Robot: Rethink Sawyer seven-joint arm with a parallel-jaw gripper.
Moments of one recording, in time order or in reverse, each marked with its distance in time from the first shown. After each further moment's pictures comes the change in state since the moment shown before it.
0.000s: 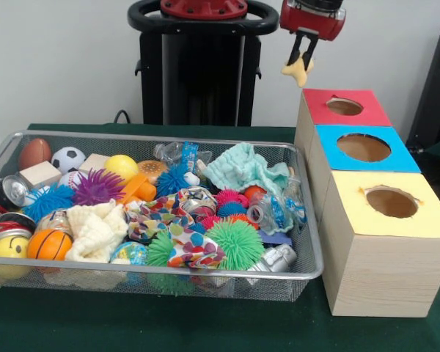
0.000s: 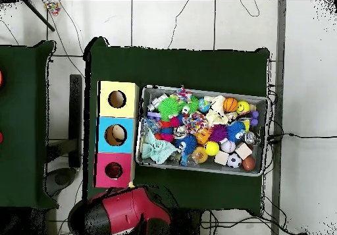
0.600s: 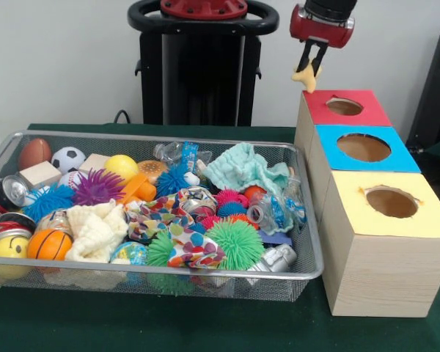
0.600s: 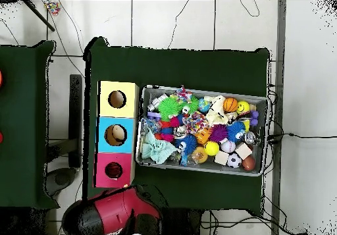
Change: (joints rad) arm 0.049 0.044 0.007 -0.001 0.000 -0.022 0.000
